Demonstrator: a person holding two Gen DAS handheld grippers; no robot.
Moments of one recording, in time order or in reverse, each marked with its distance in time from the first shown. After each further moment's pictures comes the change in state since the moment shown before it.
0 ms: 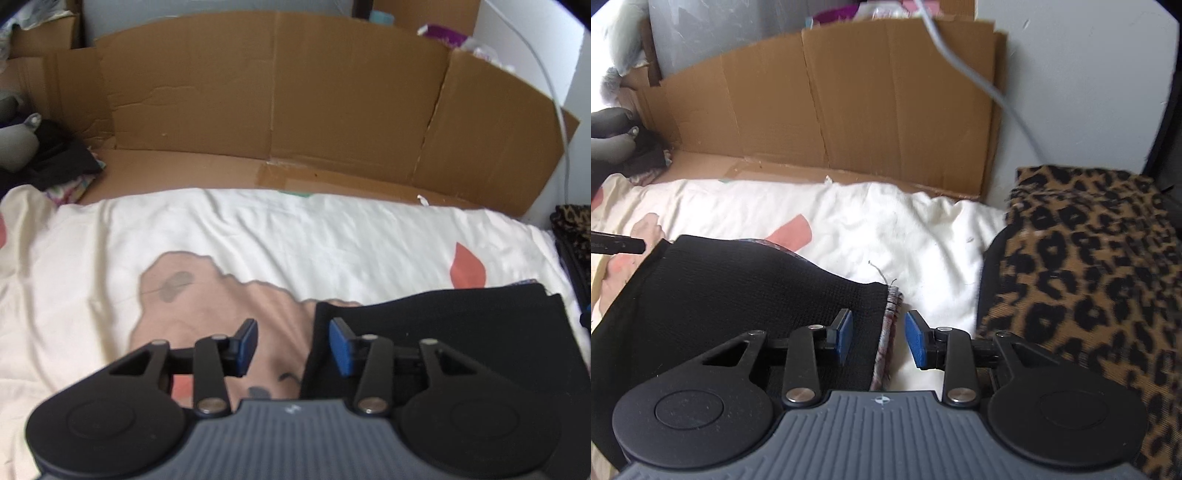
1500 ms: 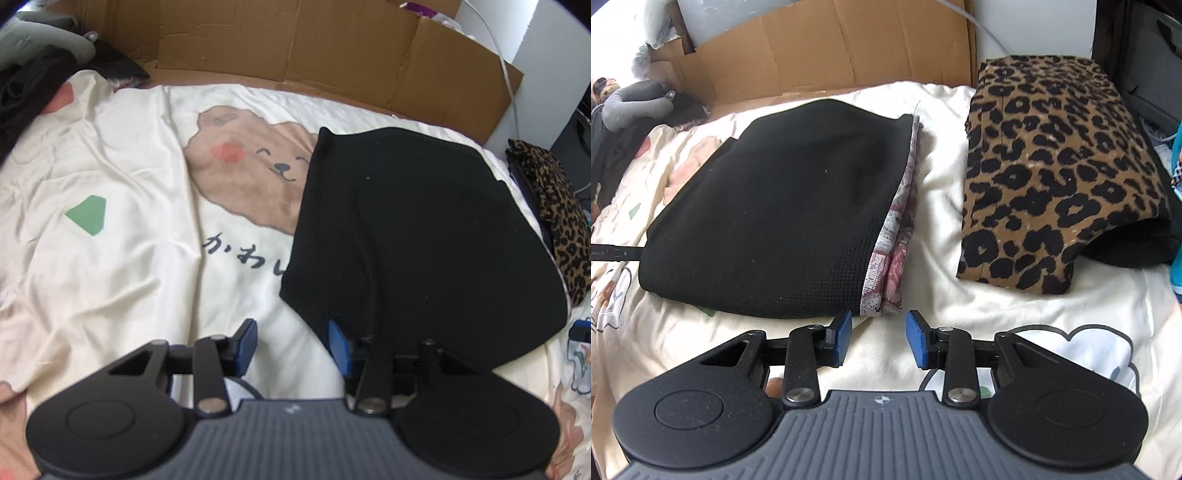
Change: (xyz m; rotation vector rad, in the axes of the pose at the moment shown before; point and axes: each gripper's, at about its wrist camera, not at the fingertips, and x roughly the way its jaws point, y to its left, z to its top) left arm -0.086 0.032 -0.155 -0.059 0.093 -0.065; right arm -0.096 0.026 -0.146 0.063 0.136 0.058
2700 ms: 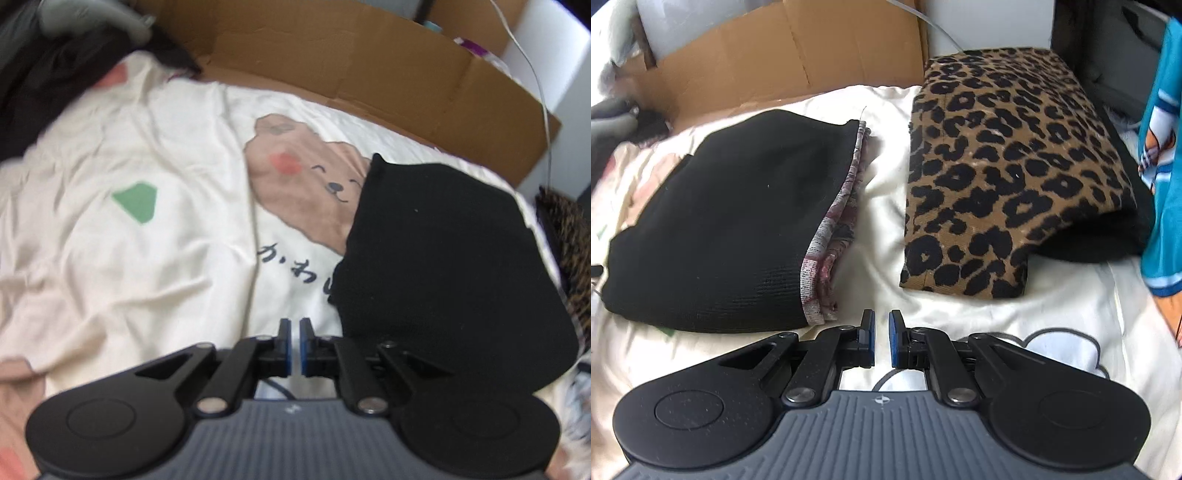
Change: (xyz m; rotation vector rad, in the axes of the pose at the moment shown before) left arm -0.016 0.037 0.001 -0.184 -0.034 0.020; right arm 0.000 -0.029 0.003 0.084 -0.013 -0.040
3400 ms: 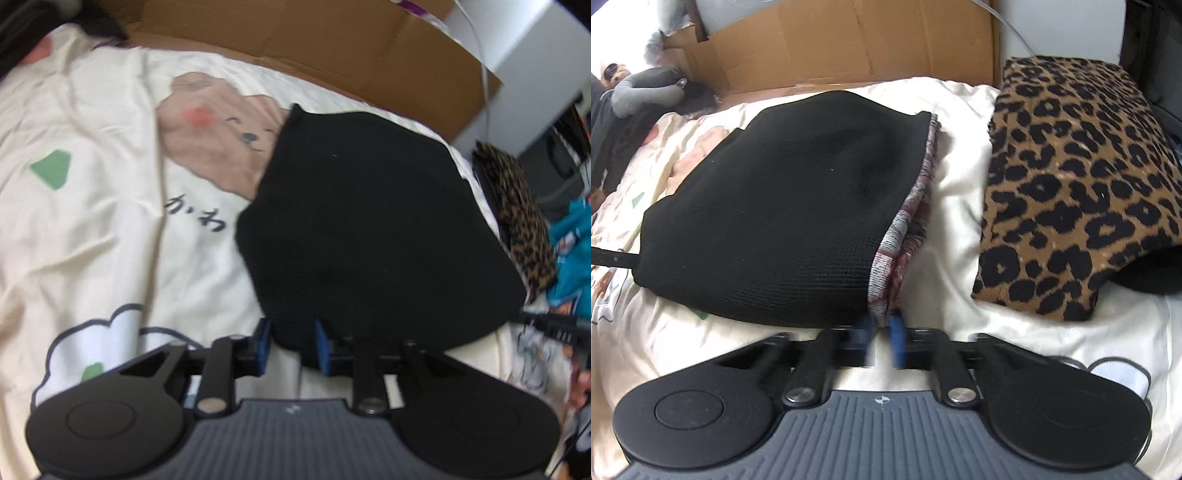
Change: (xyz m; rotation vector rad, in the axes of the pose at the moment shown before) left arm 0.010 -0.031 -0.016 0.127 0.125 -0.192; right arm 0.016 0.029 0.002 -0.142 0.012 0.084
